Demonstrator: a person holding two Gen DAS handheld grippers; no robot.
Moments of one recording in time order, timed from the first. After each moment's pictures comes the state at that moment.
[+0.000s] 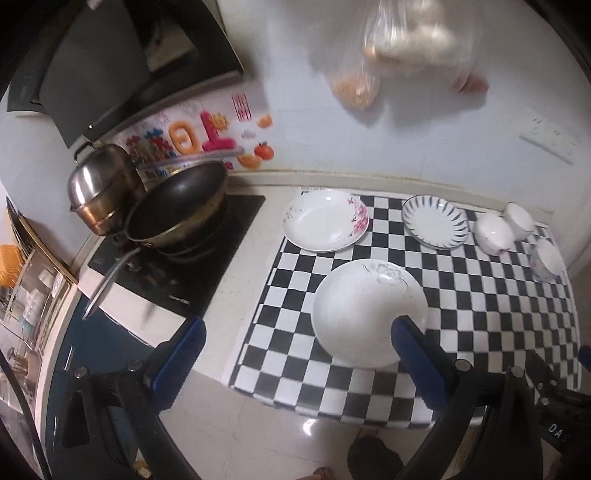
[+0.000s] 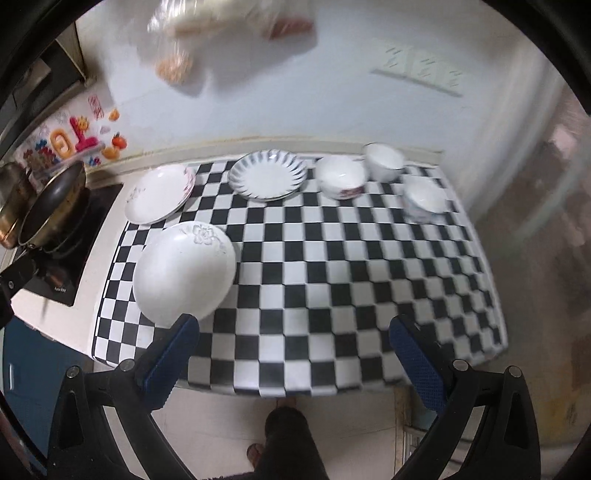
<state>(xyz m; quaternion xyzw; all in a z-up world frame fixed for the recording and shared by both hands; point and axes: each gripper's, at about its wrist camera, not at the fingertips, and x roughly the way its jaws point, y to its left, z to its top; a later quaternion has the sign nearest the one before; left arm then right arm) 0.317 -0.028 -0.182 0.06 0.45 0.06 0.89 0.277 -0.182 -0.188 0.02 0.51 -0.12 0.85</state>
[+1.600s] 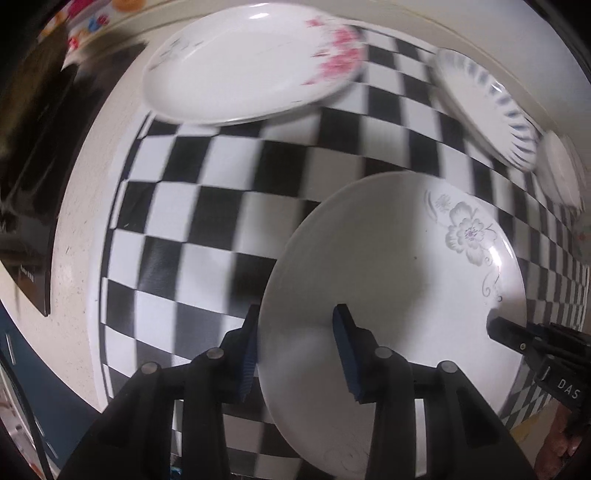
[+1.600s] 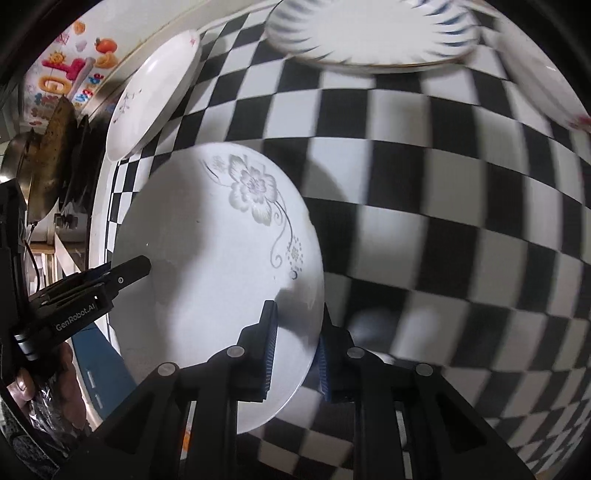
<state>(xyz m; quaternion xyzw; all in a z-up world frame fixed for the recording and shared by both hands) 0.483 -0.089 -0.399 0.00 0.68 -0.04 0.73 0.460 -0.171 -0.453 0.15 0.69 0.07 0.70</state>
